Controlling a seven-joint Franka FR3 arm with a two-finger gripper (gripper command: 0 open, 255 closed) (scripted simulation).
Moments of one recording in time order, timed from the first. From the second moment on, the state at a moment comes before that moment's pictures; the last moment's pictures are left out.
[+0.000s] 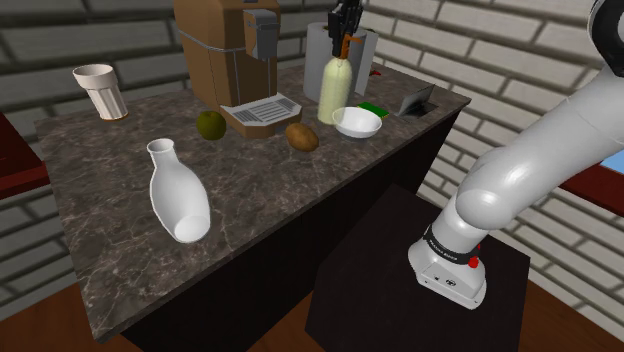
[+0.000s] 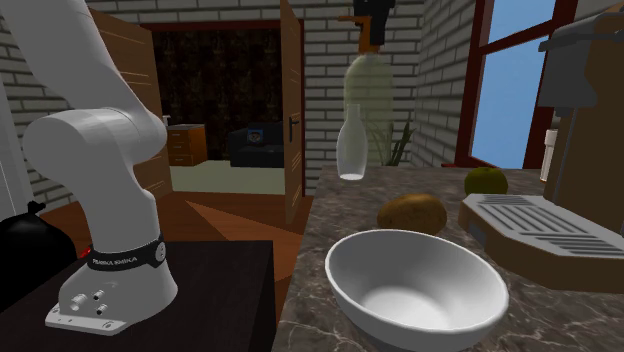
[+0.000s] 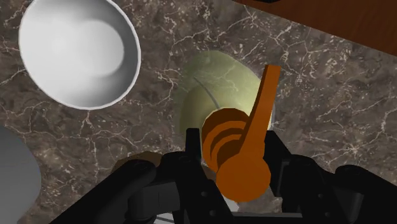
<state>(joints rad) -0.04 -0.29 0.02 -1.81 -0.01 1.53 -0.16</state>
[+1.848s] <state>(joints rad) -0.20 -0.07 -0.22 -1.50 -0.03 1.45 -0.56</state>
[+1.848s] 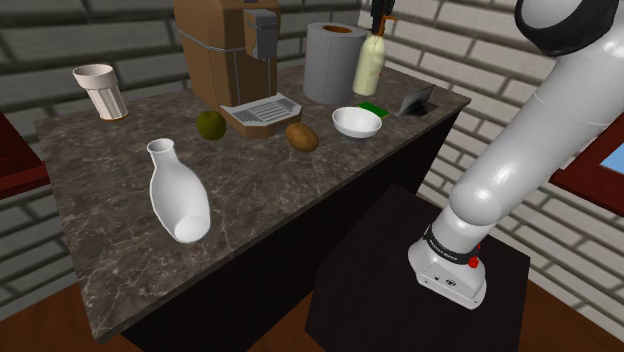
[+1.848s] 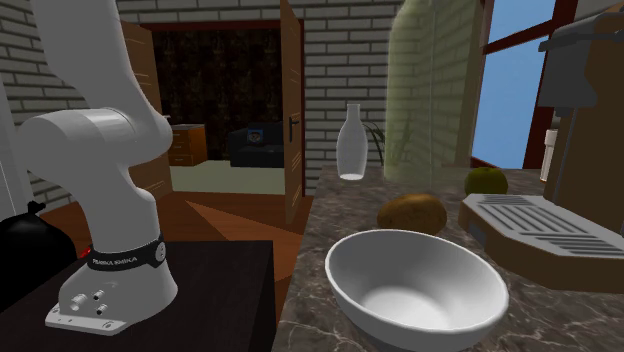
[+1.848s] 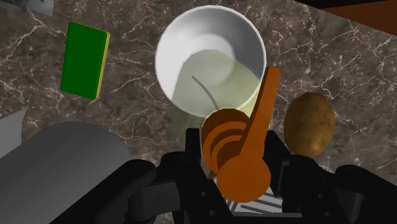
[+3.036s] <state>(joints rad) -0.20 -0.15 -0.22 -1.83 -0.04 1.70 -0.54</state>
